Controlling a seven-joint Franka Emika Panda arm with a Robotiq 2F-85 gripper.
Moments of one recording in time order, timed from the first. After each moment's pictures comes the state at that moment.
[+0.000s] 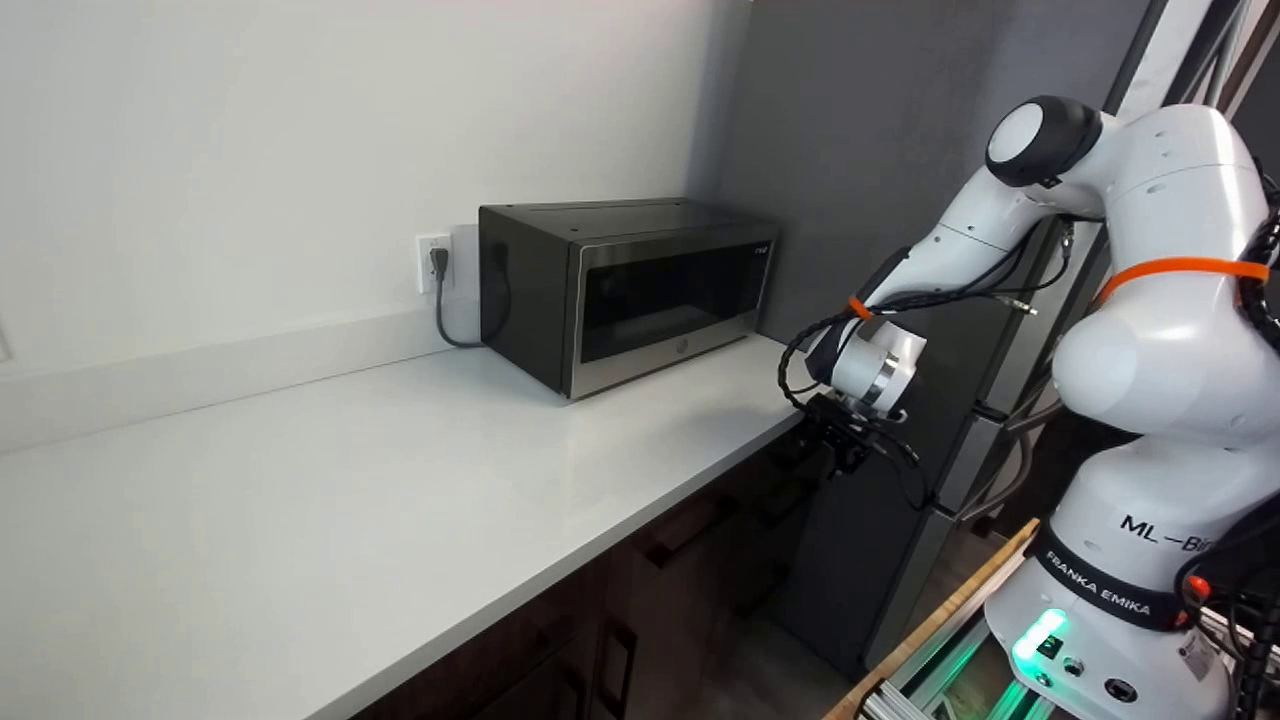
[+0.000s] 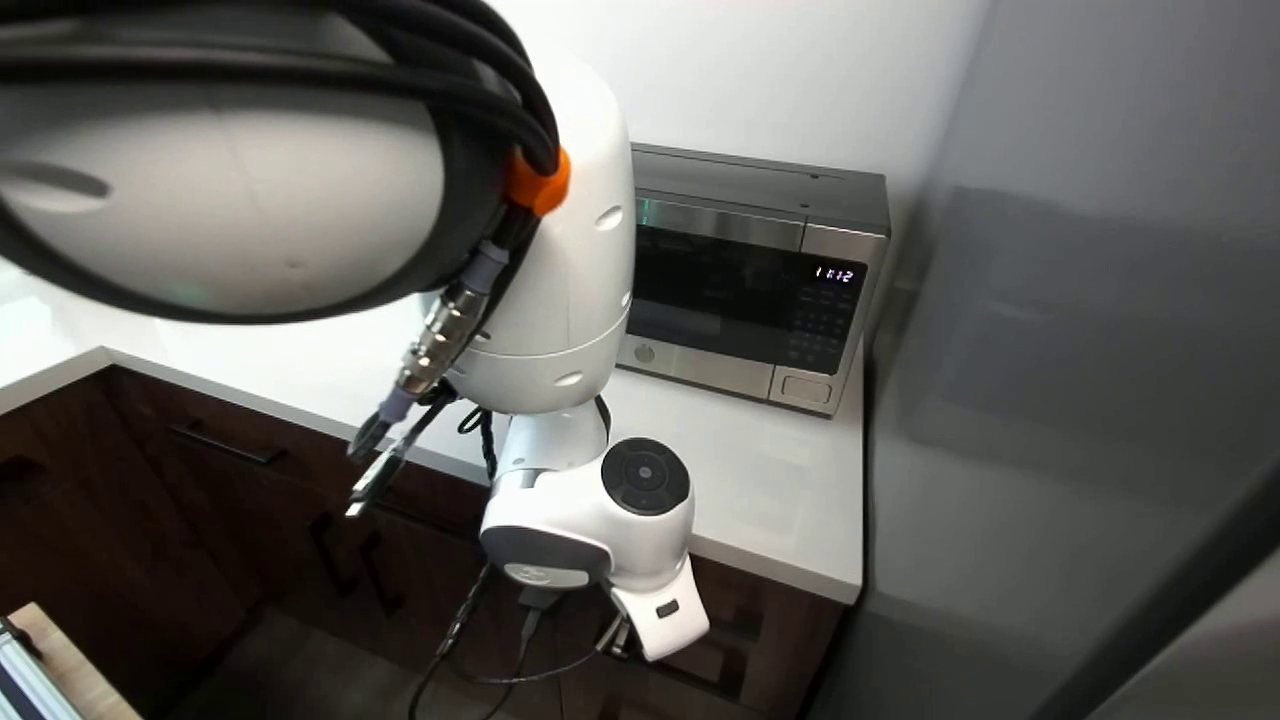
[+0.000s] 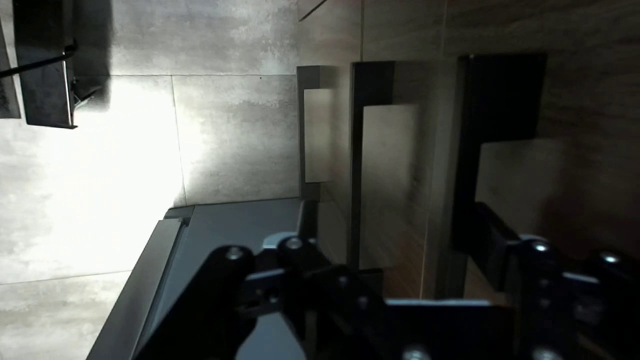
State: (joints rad) arm -0.77 0.79 0.32 -2.30 0.52 3.22 0.31
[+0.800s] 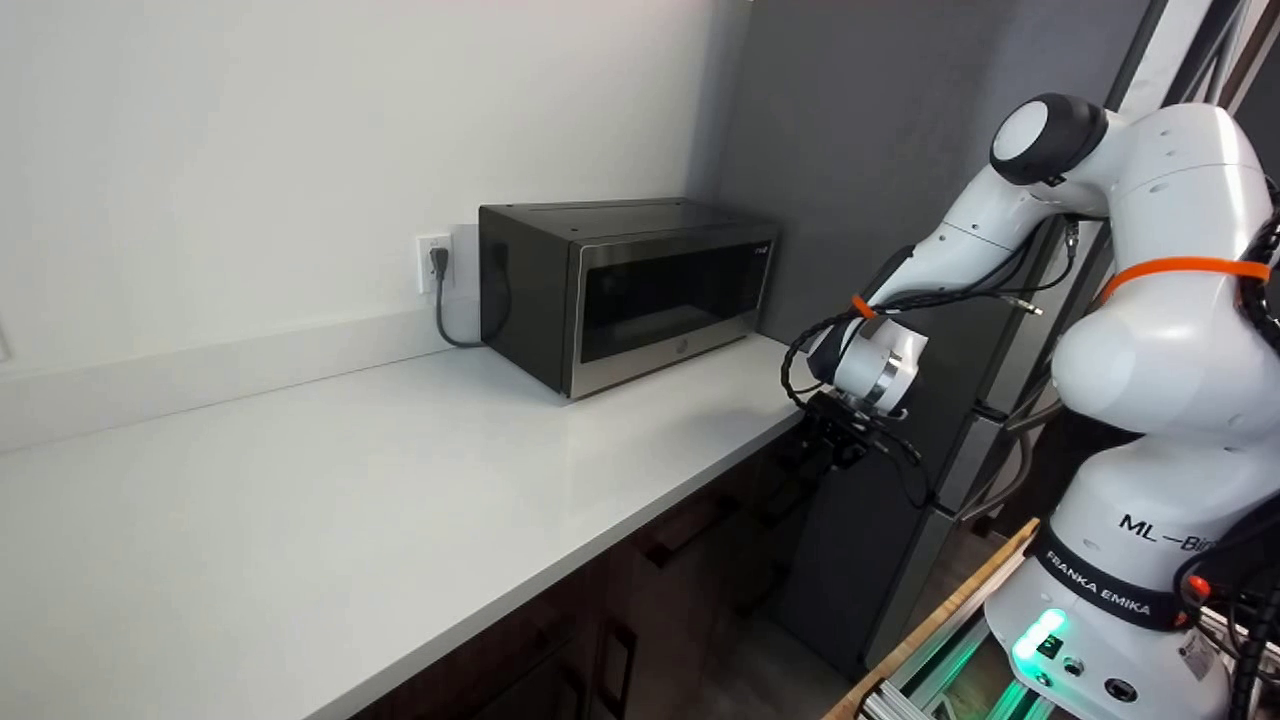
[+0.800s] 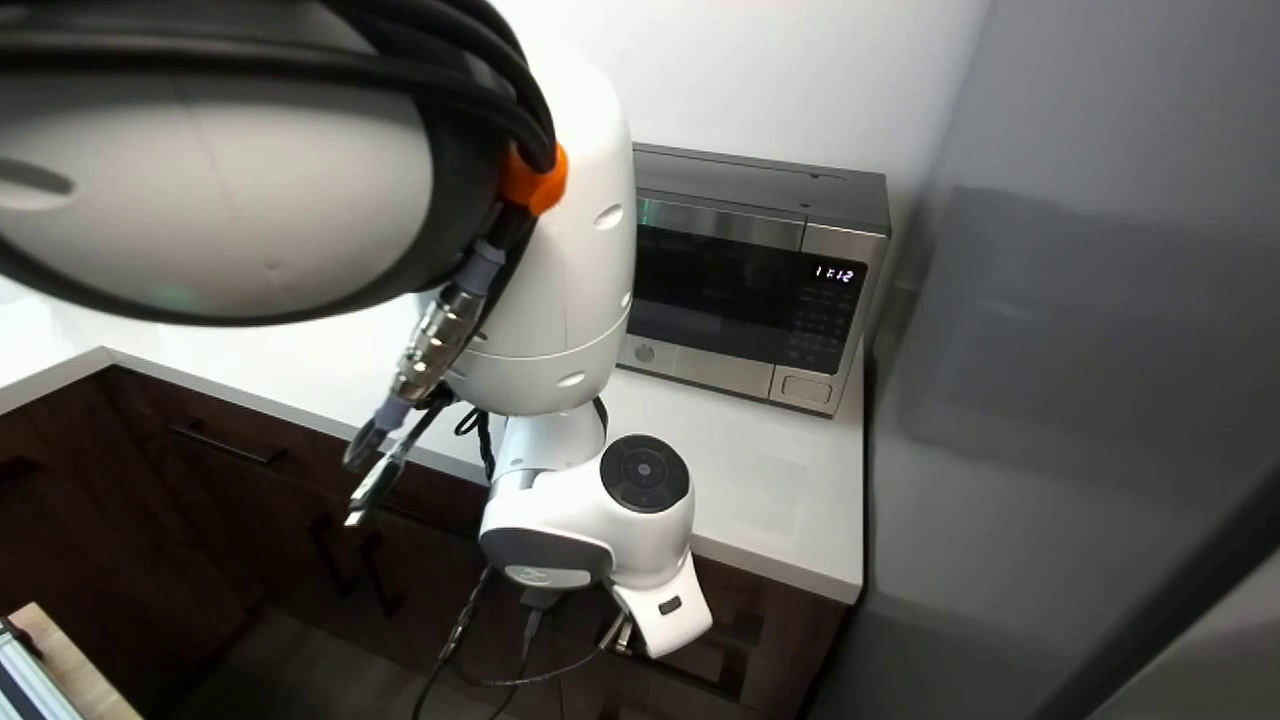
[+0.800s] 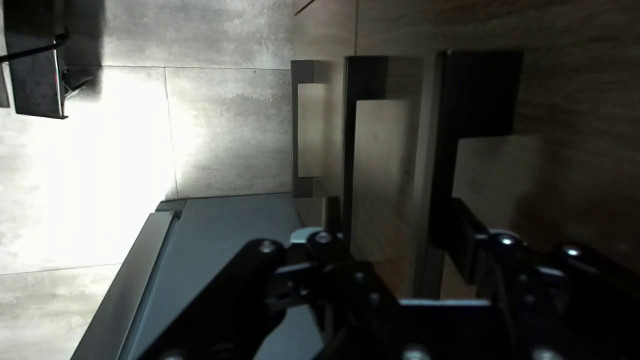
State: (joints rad) arm -0.79 0.78 0.33 -2.31 0.48 3.23 0.31
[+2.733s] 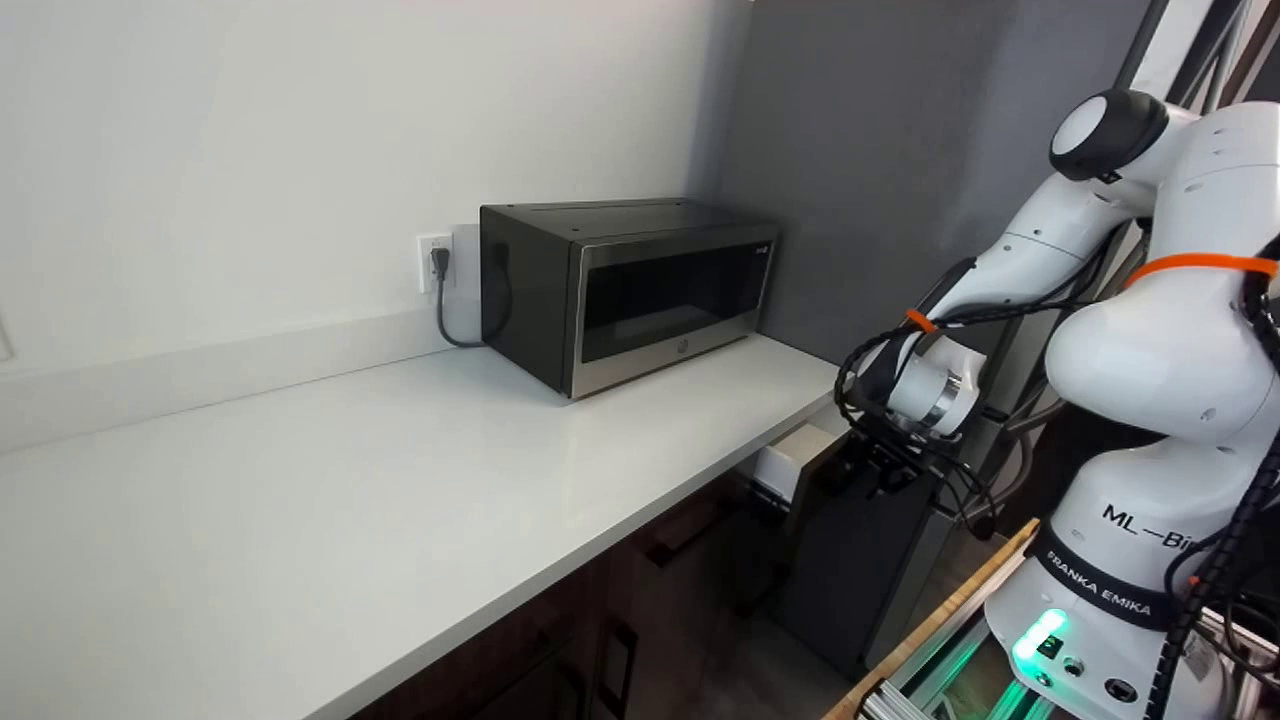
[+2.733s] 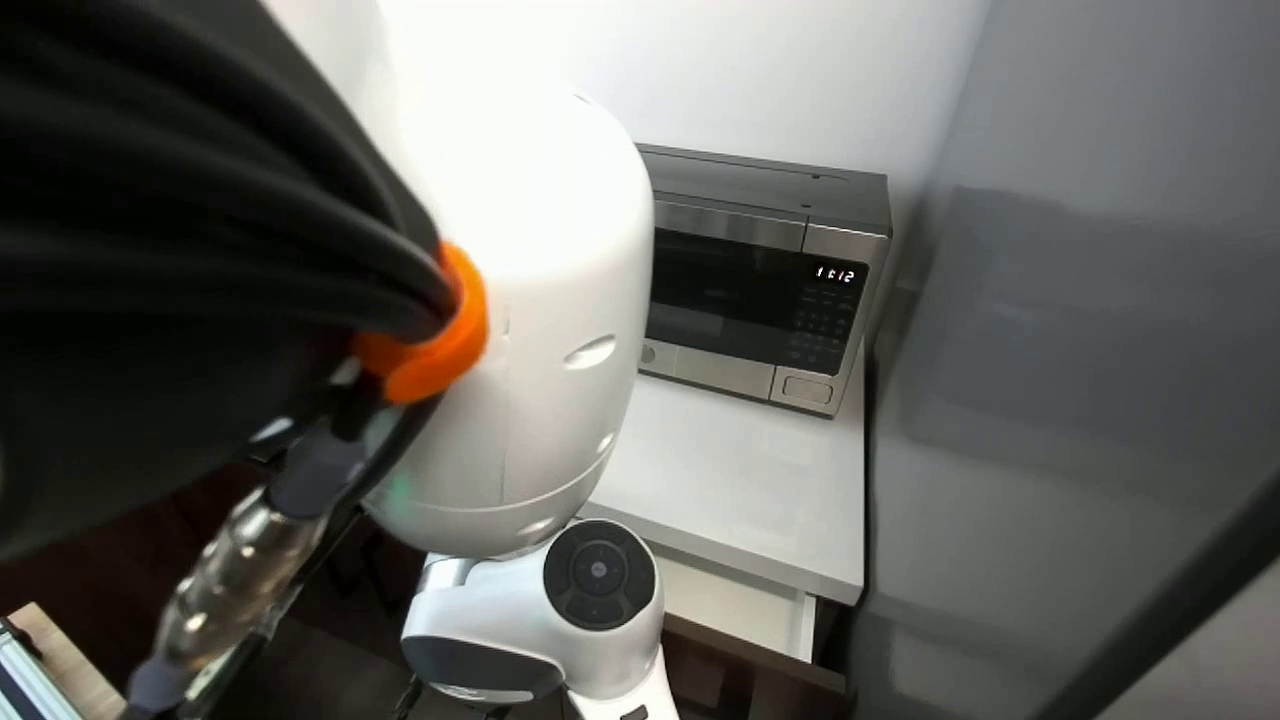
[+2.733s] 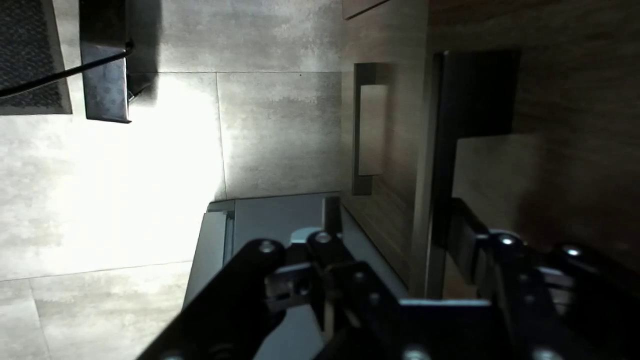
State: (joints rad) arm -1.06 0.75 0.39 -2.52 0.29 3.34 0.32
